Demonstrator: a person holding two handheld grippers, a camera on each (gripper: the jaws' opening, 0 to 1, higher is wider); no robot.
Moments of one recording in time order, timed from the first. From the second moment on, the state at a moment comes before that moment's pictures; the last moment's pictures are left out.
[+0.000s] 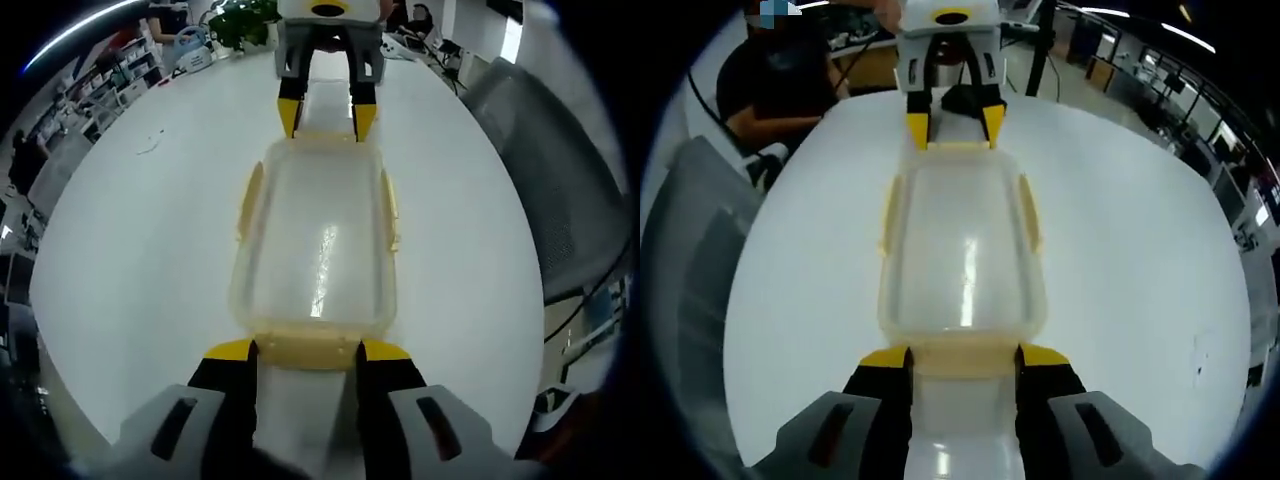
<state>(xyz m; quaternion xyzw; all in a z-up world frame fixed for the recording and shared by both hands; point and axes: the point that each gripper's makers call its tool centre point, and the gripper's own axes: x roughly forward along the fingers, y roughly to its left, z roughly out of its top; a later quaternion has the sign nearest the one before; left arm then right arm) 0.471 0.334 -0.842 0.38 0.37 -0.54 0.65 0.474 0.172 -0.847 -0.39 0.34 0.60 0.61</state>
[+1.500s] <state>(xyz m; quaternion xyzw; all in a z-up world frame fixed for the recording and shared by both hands) 0.445 0.302 -0.791 0.40 0.35 -0.53 0.66 0.448 0.140 -0.797 -0.40 0.34 0.59 0.62</state>
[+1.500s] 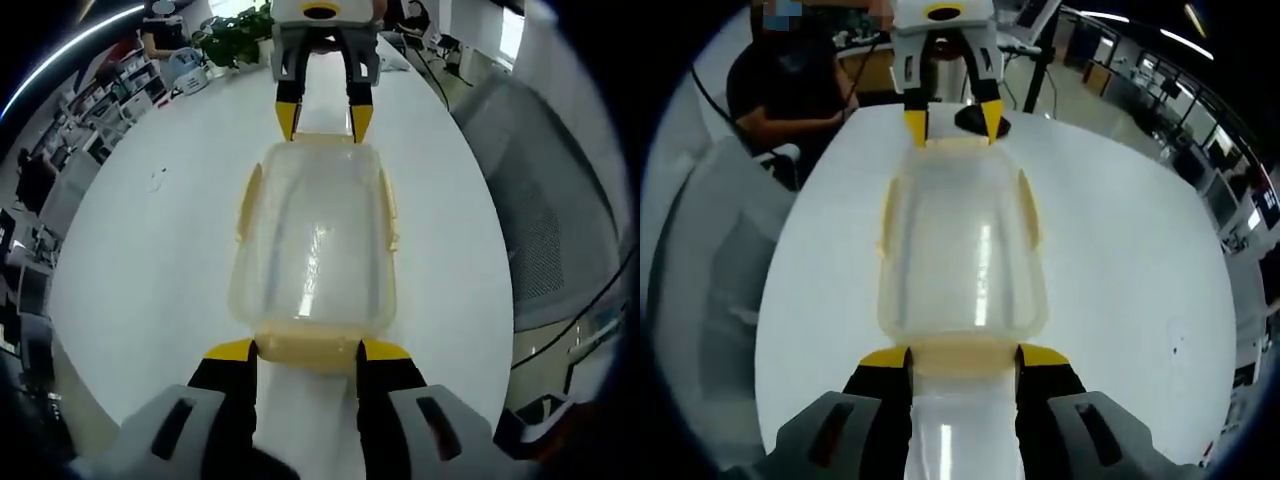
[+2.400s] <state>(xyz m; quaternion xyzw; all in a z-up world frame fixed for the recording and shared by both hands) 0.444 0.255 -0.773 0.40 0.33 -0.53 0.66 0.444 0.092 -0.778 -0.41 0.34 0.58 0.62</state>
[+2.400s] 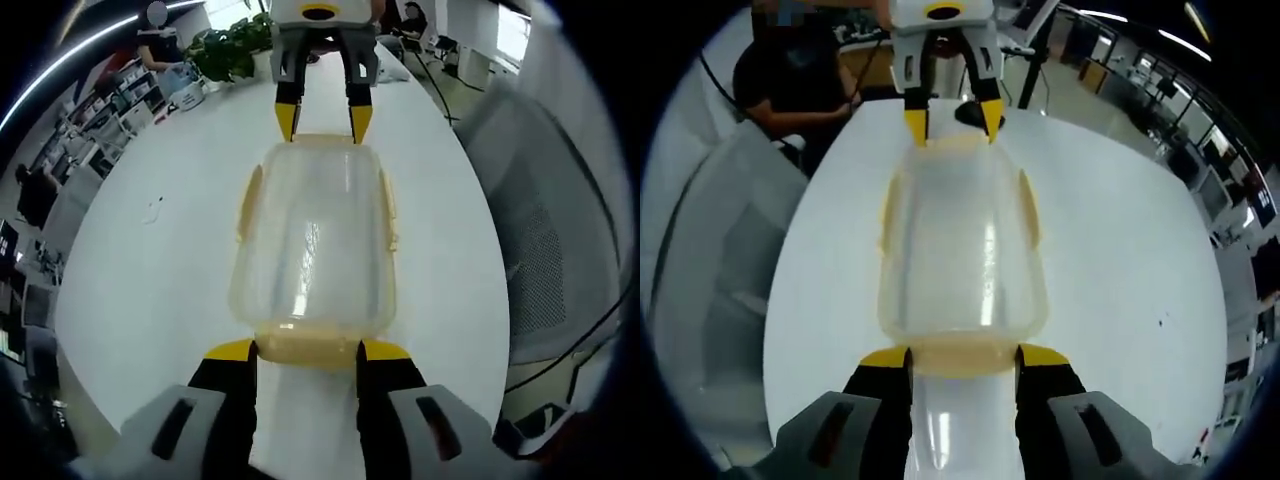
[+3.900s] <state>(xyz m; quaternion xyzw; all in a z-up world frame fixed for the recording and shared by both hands) 0.448 0.175 -0.771 0.40 0.33 -0.54 0.67 0.449 0.013 -0.776 -0.41 0.34 0.58 0.62</state>
